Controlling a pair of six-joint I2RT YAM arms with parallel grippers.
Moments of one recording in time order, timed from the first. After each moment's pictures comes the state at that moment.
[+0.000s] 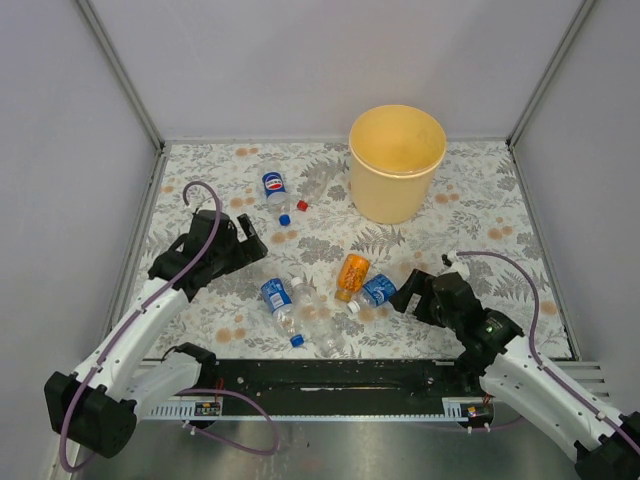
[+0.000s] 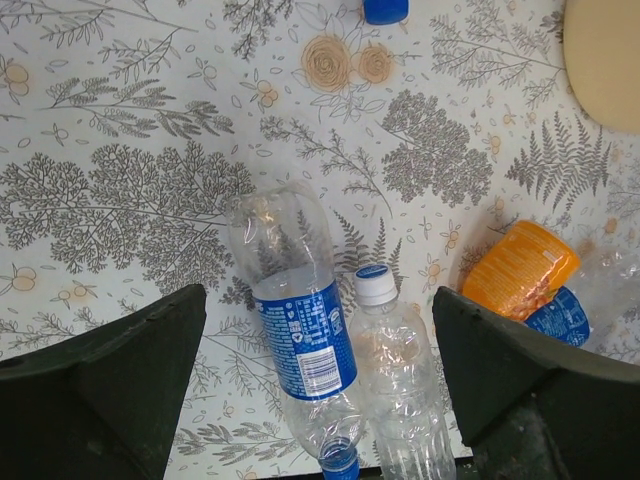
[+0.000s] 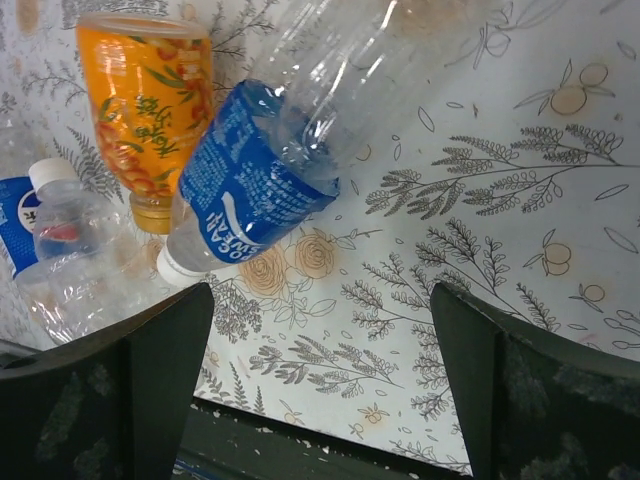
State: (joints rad) left arm -0.38 0.95 0.85 -0.67 -0.11 -0.72; right arm 0.64 0.55 0.37 -0.52 0.12 0.87
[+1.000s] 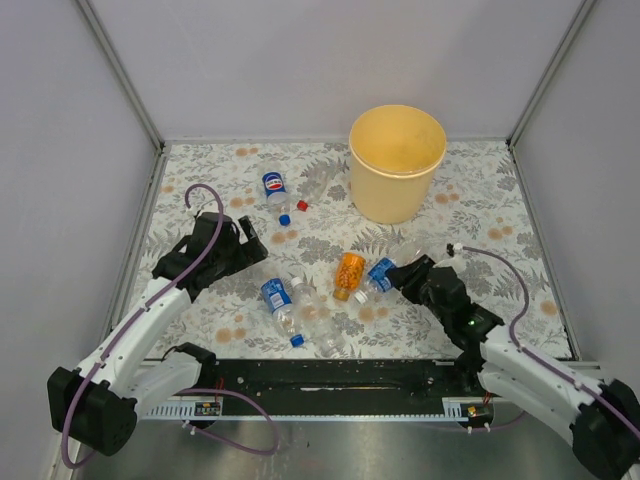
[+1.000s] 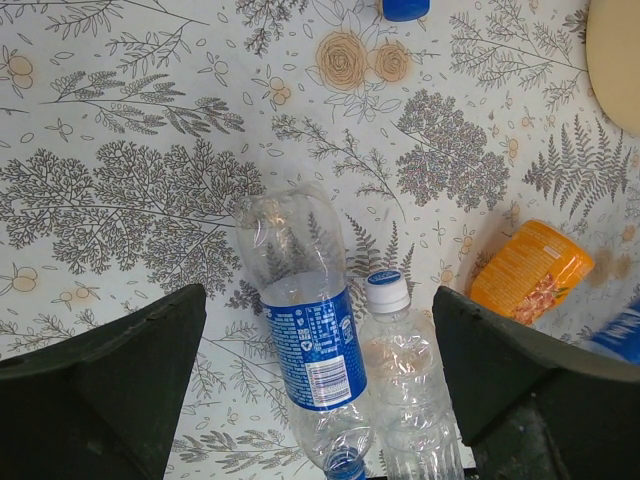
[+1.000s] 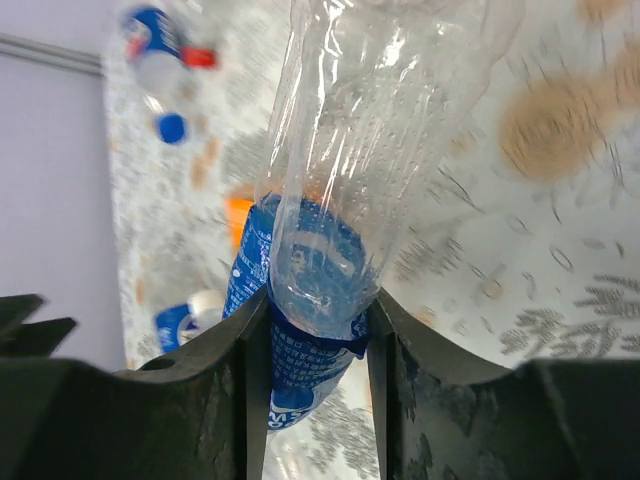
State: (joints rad) left arm -0.38 0.96 0.80 -0.64 -0.12 -0.73; right arm 0.64 0.79 0.21 0.10 0.22 1.15
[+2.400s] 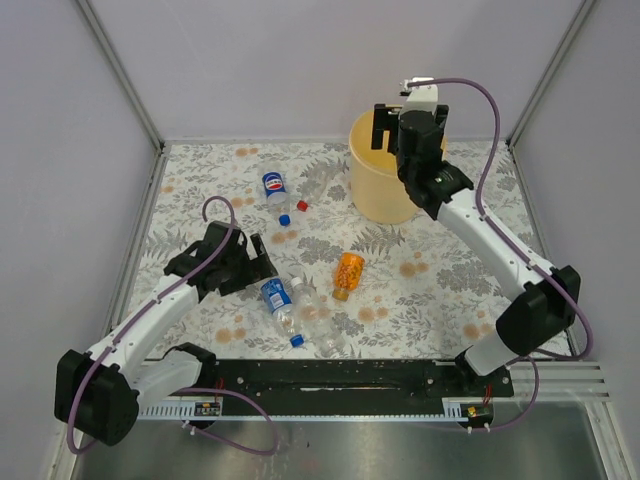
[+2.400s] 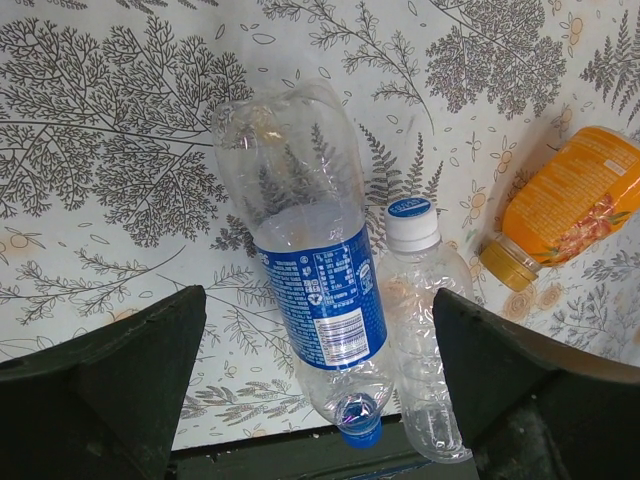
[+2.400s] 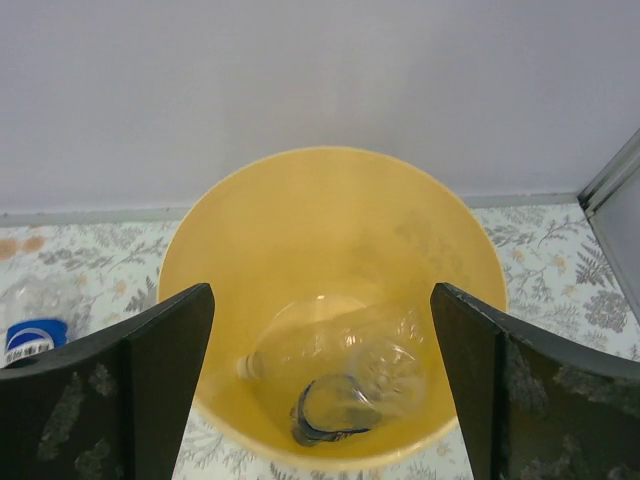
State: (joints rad) left arm -0.39 1.02 0.72 -0.66 0.04 -0.74; right arm 0.51 1.59 1.57 -0.10 0.57 0.07
